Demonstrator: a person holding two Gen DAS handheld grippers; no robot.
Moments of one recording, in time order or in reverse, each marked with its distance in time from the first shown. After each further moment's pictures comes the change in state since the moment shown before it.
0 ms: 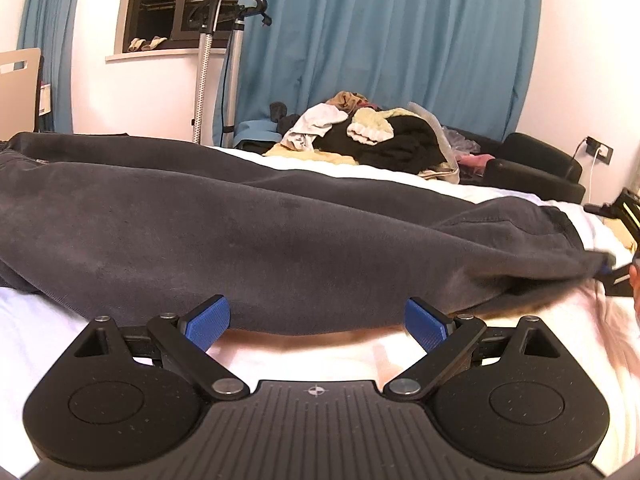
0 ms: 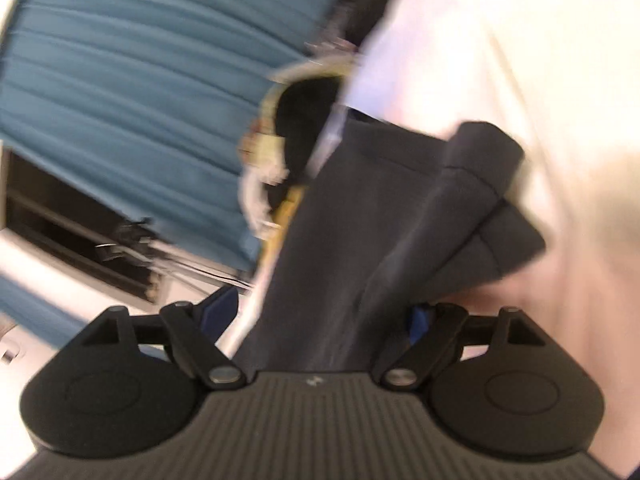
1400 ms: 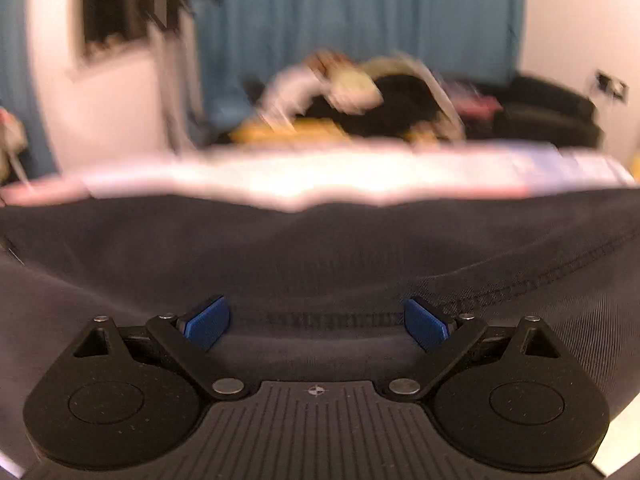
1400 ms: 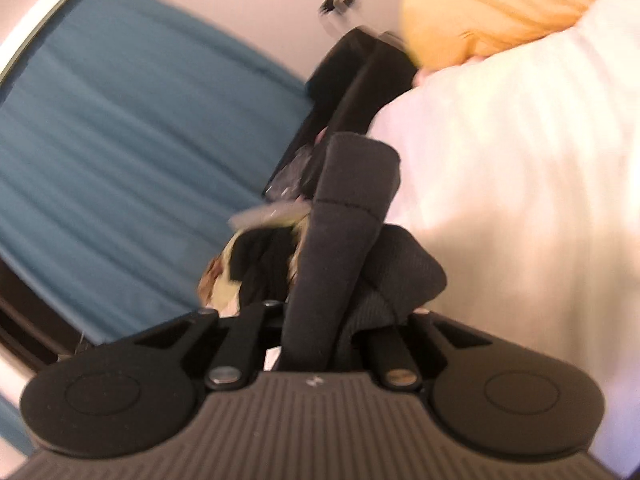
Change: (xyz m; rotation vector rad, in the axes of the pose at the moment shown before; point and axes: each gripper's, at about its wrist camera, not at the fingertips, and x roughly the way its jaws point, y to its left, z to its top) left arm 0.130 -0.094 0.037 0.150 0.184 0.018; right arm -0.090 -0.012 0.057 -0.008 -0.444 -0.205
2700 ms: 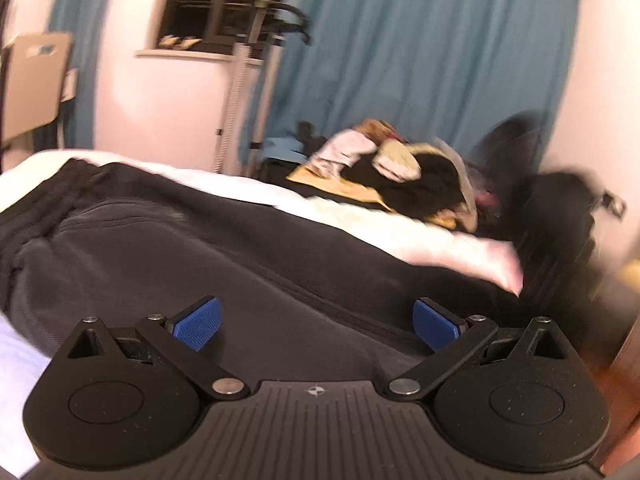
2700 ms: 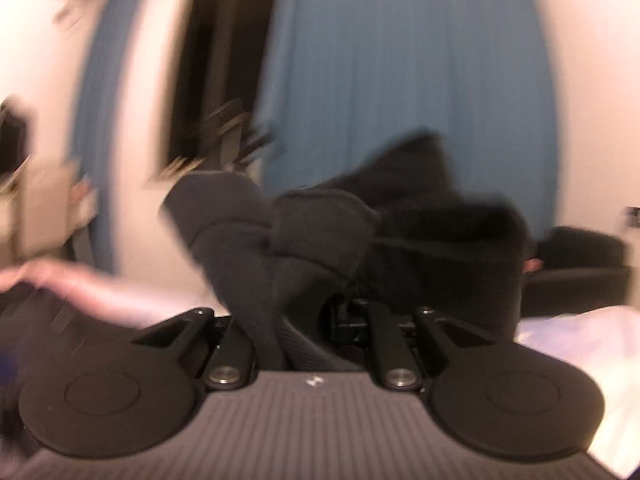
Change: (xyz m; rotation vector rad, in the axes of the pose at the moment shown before) left arm -0.130 0.165 -0.028 -0.329 -0.226 -0.014; right arm -0.043 0.227 -0.354 -1.192 0.087 0.423
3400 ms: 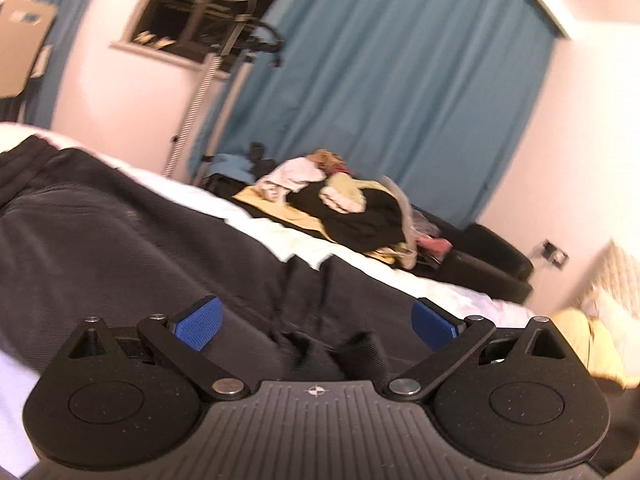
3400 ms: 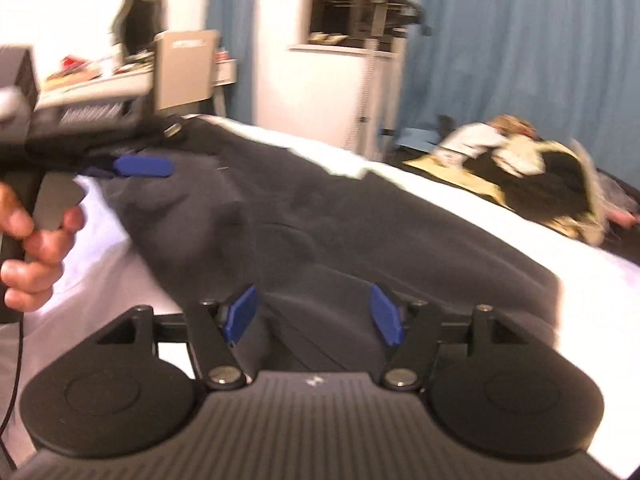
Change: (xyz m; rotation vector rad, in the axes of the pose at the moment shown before) left arm -0.002 -0.005 -0.013 -0.042 -0.081 -0.228; right arm -0.071 -0.044 -0.001 -0.052 0.324 0.296
